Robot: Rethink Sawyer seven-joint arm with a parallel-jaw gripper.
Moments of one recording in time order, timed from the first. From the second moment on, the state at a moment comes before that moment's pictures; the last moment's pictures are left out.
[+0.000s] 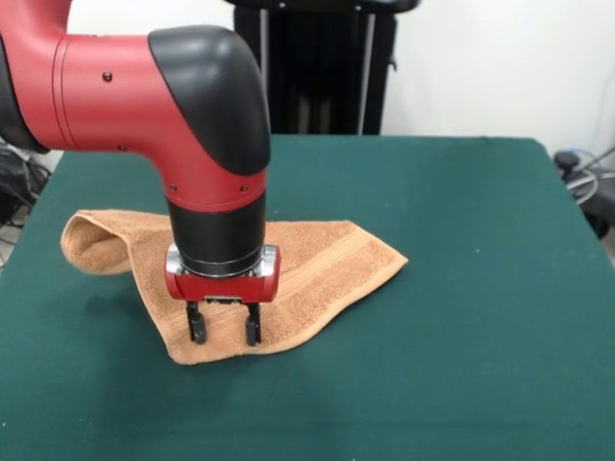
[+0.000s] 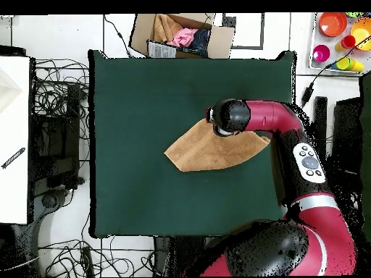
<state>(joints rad) -0.62 -0.35 0.47 1.26 -0.59 0.75 1.74</state>
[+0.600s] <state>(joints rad) -0.62 -0.35 0.47 1.28 -0.65 0.73 1.74</state>
